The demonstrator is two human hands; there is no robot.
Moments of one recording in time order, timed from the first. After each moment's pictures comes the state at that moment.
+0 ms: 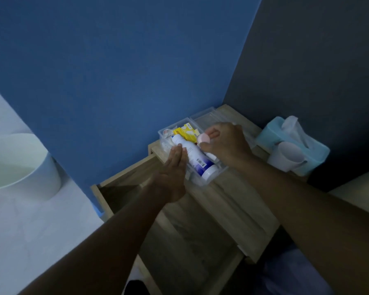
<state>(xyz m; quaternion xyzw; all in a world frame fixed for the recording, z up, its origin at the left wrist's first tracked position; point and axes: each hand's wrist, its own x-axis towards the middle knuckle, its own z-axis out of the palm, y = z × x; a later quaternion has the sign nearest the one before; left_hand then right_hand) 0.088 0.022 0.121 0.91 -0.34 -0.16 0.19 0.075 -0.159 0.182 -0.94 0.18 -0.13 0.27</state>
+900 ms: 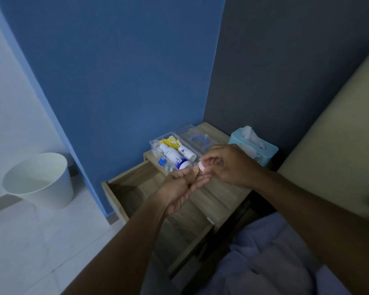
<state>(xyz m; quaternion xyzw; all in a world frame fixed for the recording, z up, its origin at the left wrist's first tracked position) -0.067 0.004 0.221 0.38 -0.05 -0.42 0.82 -0.118 -0.166 0.289 -0.95 -0.07 -0.11 0.29</state>
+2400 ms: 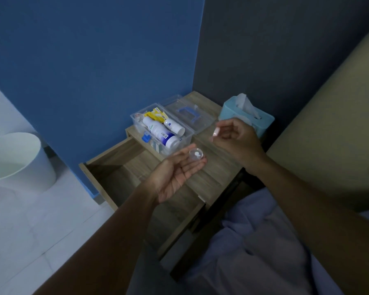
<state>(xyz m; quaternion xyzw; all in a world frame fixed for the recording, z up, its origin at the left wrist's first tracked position) -0.060 -0.017 0.183 0.33 0.00 -0.48 0.82 -0.122 -0.208 0.230 -0.81 0.19 -0.18 0.53</state>
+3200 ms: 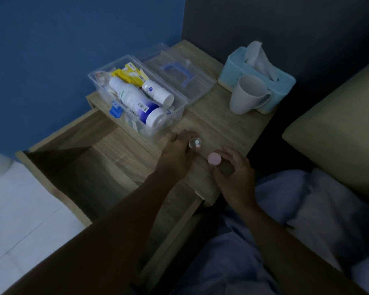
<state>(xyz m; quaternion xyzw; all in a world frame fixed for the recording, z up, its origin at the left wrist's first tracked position) -0.003 -0.097 0.043 0.82 -0.33 -0.15 0.43 -0.145 -0.208 0.041 -0.85 0.33 -0.22 0.36</state>
